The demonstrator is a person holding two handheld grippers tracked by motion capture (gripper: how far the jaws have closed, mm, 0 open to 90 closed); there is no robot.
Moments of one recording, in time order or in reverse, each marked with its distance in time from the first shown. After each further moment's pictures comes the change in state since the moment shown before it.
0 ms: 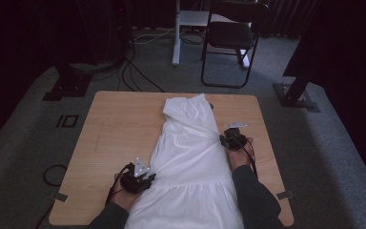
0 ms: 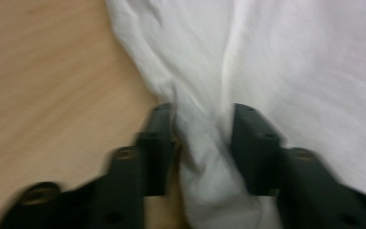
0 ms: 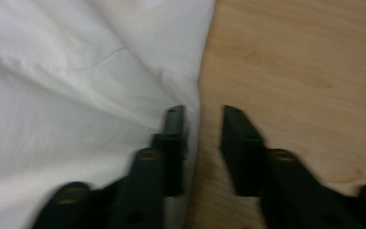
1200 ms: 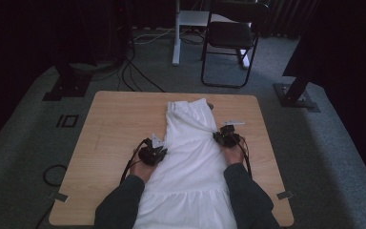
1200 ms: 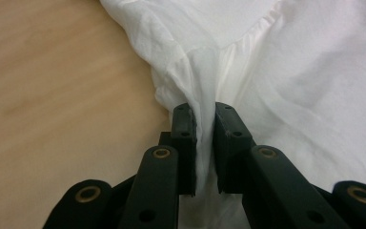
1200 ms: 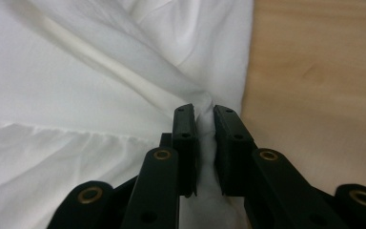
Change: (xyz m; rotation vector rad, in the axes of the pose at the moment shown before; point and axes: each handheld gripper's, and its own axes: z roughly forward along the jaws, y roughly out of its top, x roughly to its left) left arm 0.015 0.052 0.077 0.014 -0.001 -0.004; right arm 0.007 0.003 0.028 0.002 0.140 0.115
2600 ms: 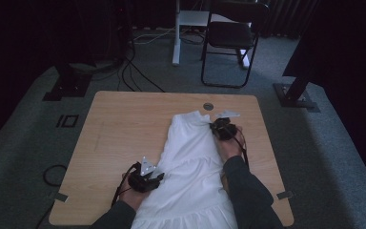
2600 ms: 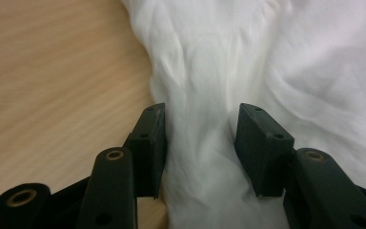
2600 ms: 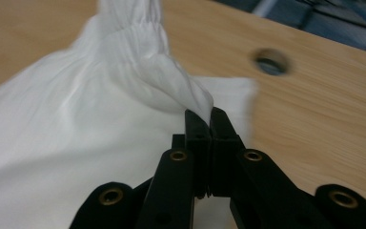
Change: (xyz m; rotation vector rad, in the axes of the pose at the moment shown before) left arm -0.035 -0.053 -0.053 -0.022 -0.072 -0.030; right arm 0.031 0.043 -0.037 -0.095 -0.032 -0.158
